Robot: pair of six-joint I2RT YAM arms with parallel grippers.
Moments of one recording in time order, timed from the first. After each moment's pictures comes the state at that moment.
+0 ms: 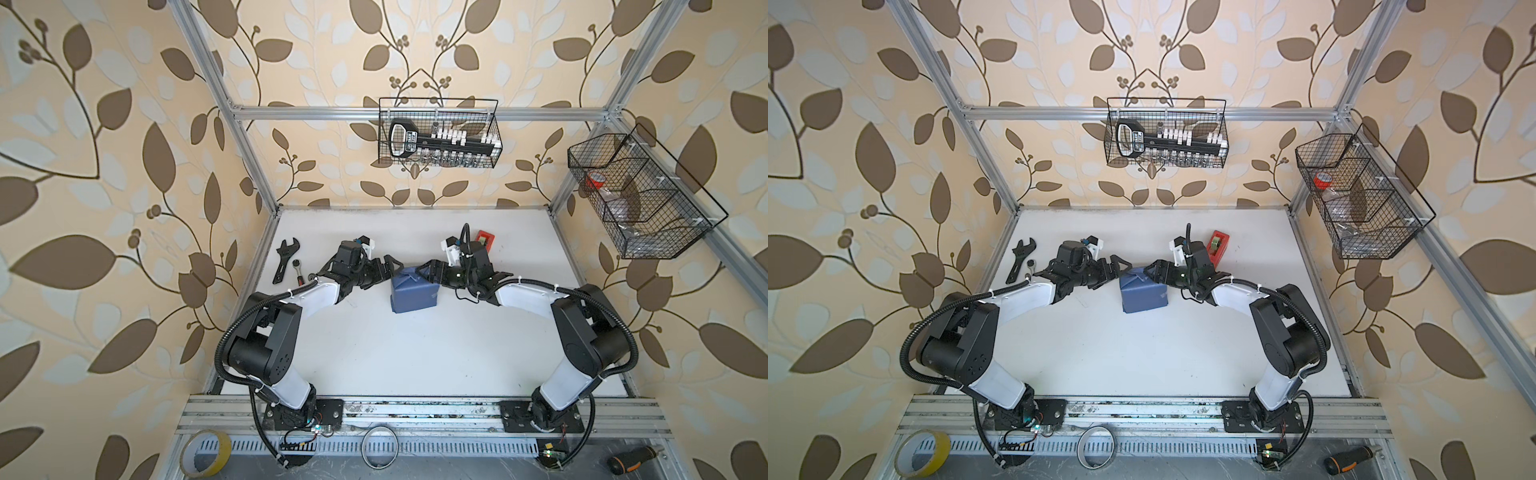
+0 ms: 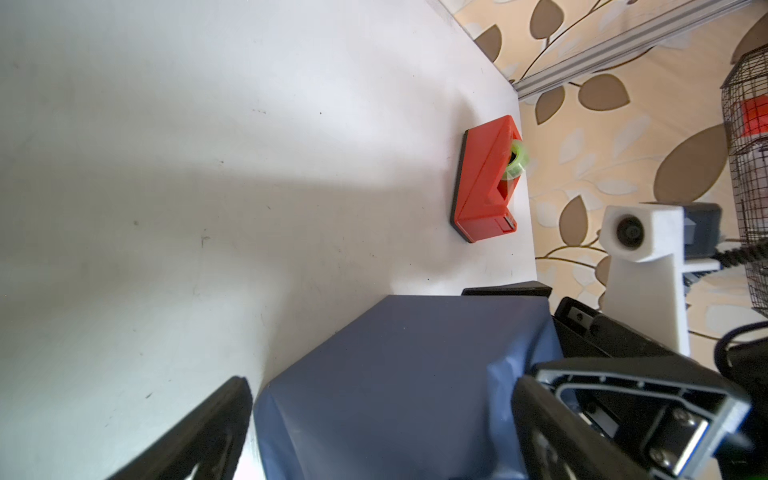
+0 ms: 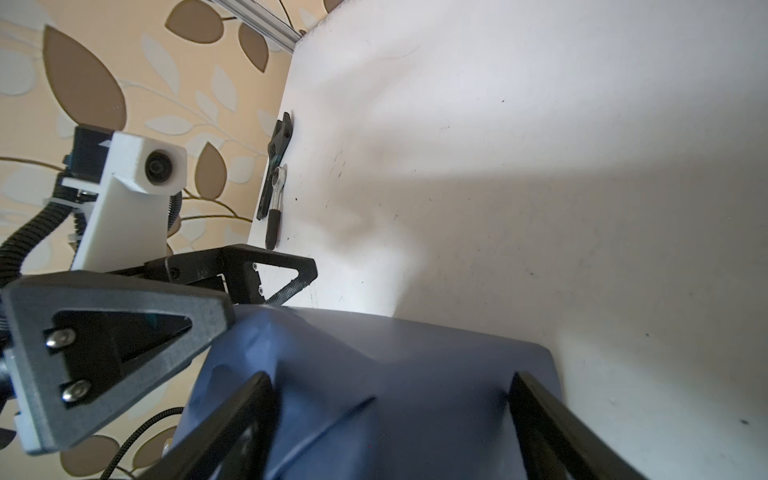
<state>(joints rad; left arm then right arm) -0.31 1.59 0.85 0.12 0.52 -0.75 0.44 1.71 0.92 0.19 -0.42 0.66</state>
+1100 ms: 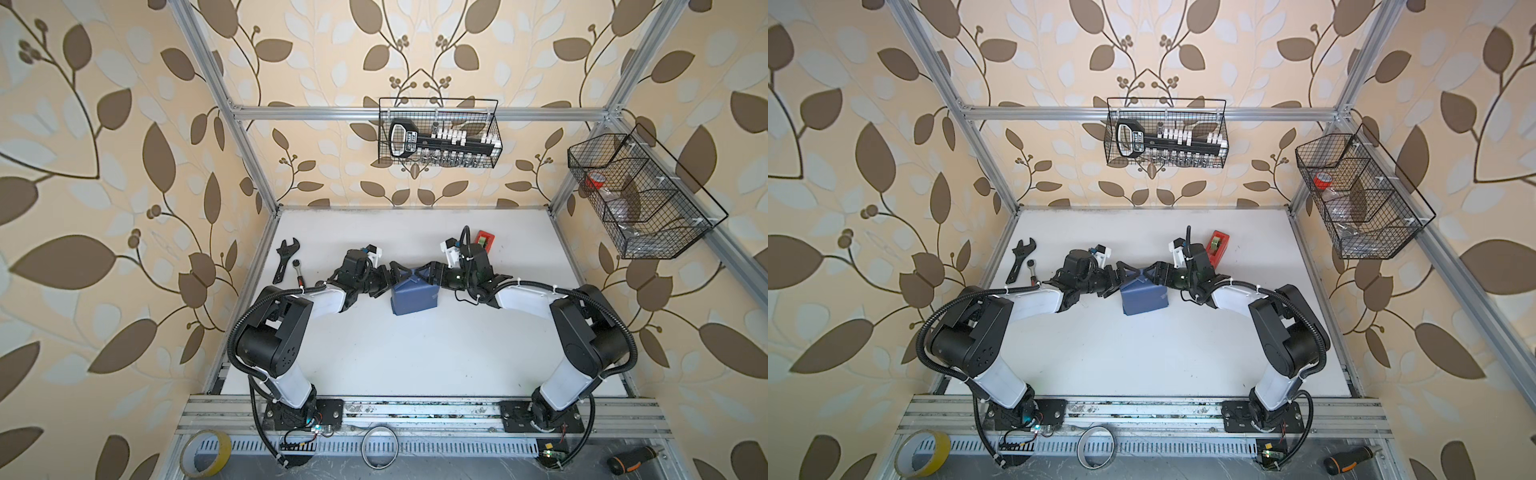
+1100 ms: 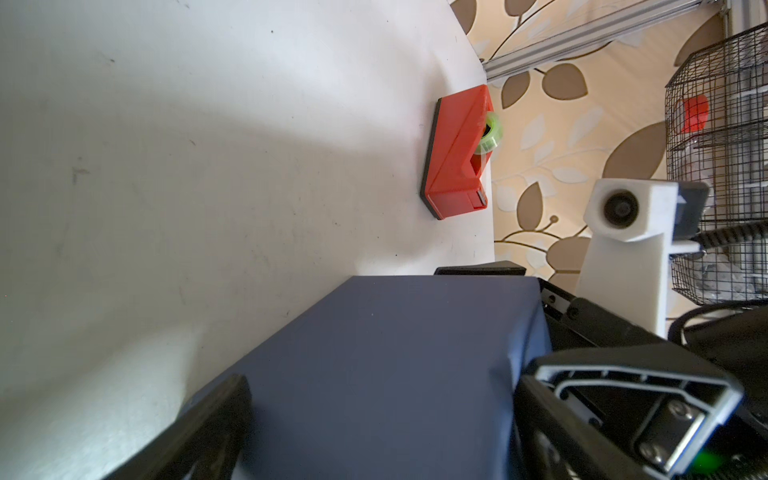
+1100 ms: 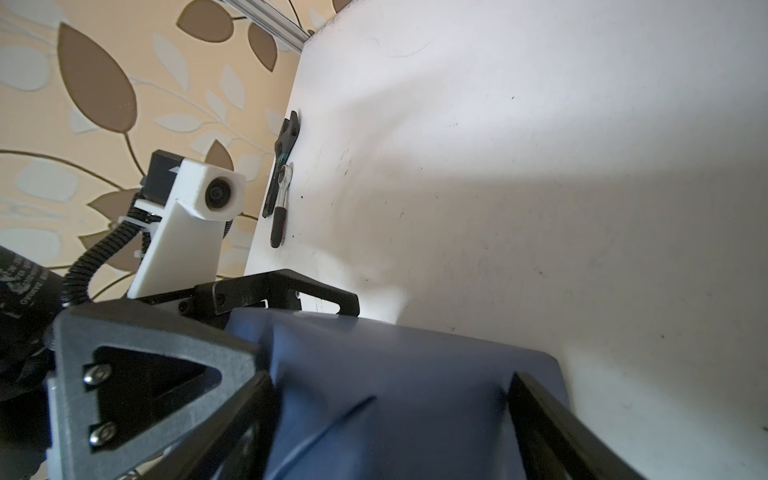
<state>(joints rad) -0.37 1.66 0.77 0.32 0.61 -0.88 0.45 1.71 0.89 0.23 -0.43 0.66</state>
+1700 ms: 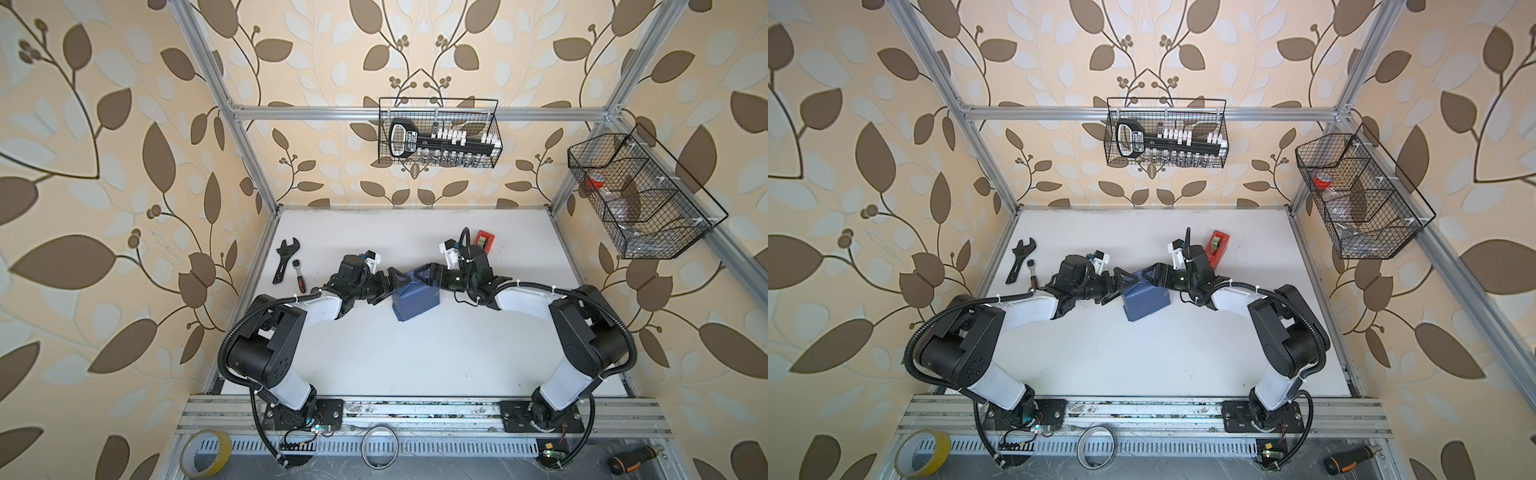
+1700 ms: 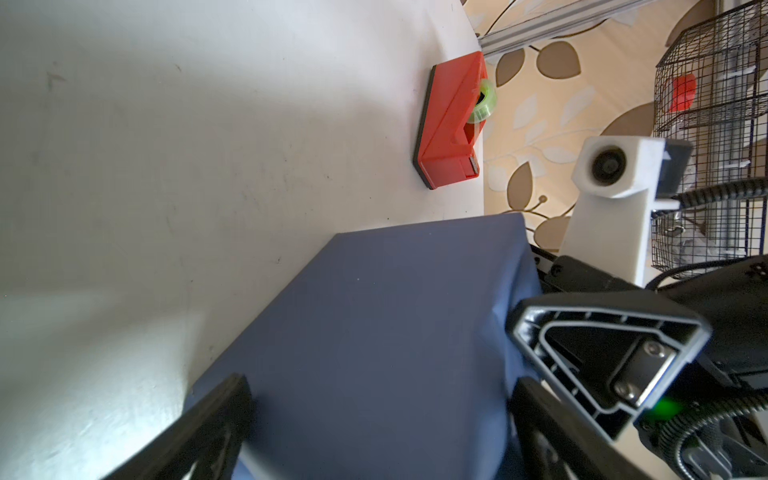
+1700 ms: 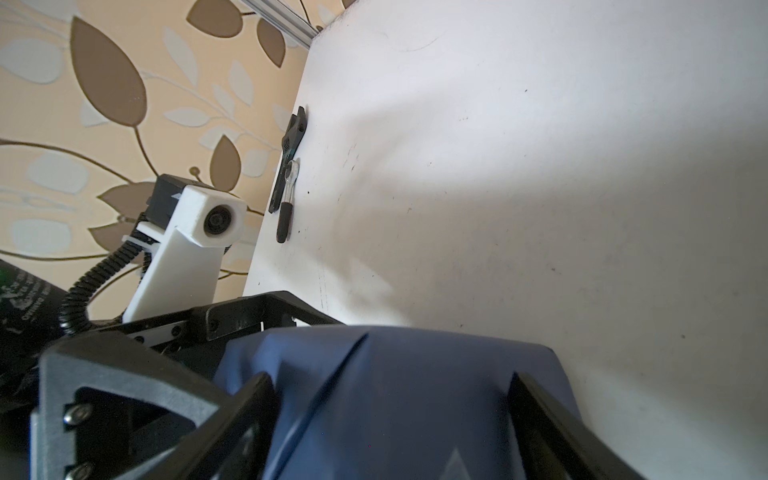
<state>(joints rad) -0.37 1.59 0.69 0.31 0.66 -0.89 0.46 1.71 0.87 0.27 -0.44 0.66</state>
